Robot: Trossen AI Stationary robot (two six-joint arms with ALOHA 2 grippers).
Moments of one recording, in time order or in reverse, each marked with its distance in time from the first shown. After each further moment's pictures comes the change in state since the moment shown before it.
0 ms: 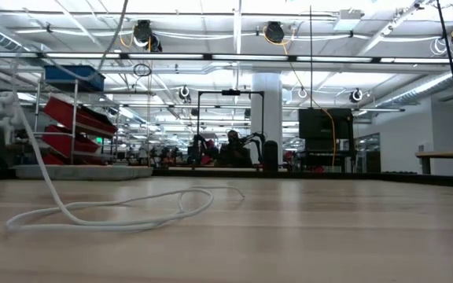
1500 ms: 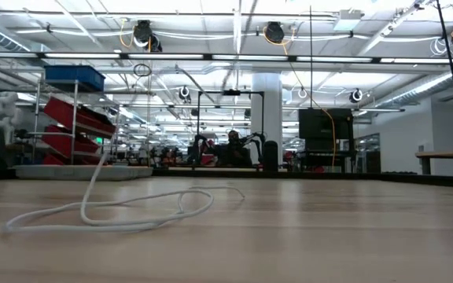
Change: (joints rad) left arm 0.156 0.173 0.000 0.463 0.285 0.253; right arm -0.045 0.005 0.000 -0.080 0.312 0.265
